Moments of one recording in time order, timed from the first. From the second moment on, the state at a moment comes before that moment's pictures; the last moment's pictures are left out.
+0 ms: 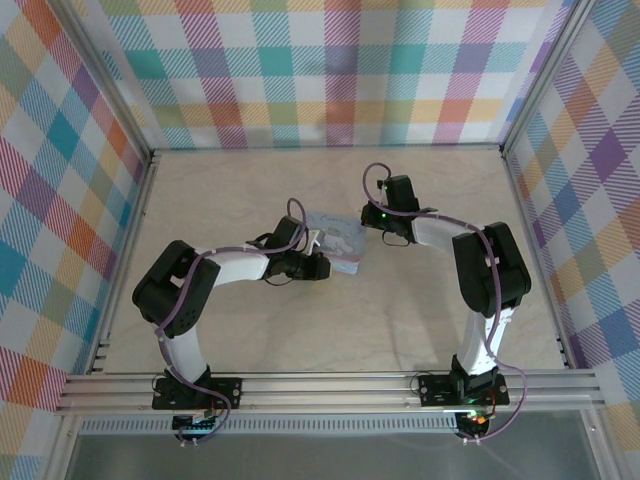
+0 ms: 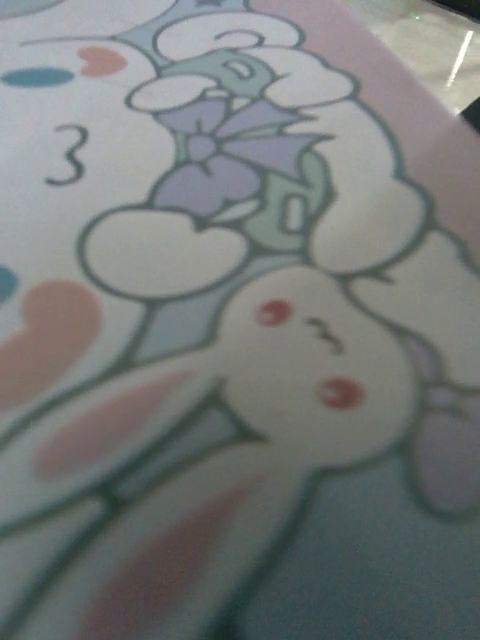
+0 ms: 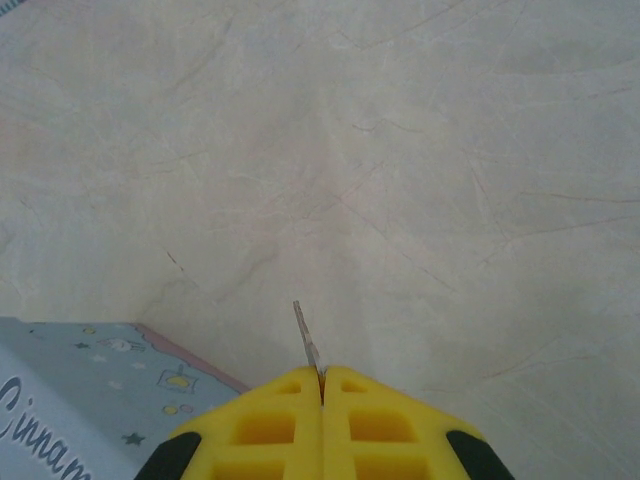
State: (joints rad) left arm -0.59 1.80 0.95 -0.09 0.47 -0.50; right arm 0.37 1.87 1.14 -0.03 -0.21 0.51
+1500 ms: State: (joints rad) left arm -0.66 1.91 1.03 0.18 0.34 -0.98; right arm 0.30 1.60 0.89 -0.11 -0.20 0.54
